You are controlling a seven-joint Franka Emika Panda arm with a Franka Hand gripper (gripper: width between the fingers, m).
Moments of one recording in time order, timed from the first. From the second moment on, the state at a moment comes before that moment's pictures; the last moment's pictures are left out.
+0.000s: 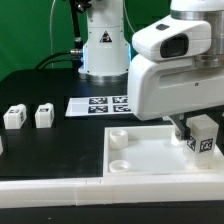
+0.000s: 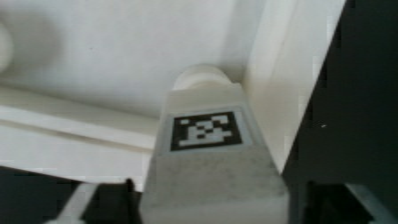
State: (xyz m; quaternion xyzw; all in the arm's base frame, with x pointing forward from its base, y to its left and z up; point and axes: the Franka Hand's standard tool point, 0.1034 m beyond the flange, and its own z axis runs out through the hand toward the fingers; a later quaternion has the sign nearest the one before) arm 0.634 0.120 0.081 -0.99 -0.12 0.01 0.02
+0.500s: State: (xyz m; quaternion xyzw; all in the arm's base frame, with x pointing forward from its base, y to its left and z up) arm 0.634 0.118 0.081 -0.99 -0.10 0.01 0.02
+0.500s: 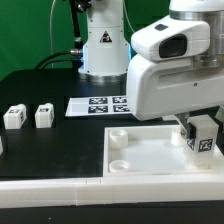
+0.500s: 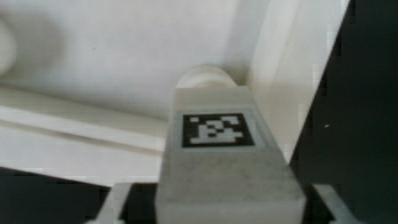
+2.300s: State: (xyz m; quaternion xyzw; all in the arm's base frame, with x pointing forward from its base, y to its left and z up) arm 0.630 0.112 0.078 -0.70 0.71 0.04 0.02
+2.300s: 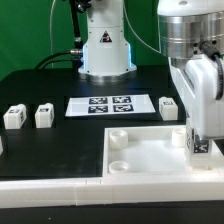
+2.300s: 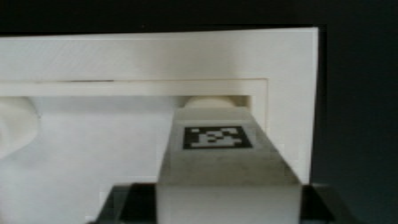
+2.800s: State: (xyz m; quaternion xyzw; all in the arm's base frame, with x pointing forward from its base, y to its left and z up) arm 0.629 0.114 0.078 -0.81 0.59 0.03 0.03
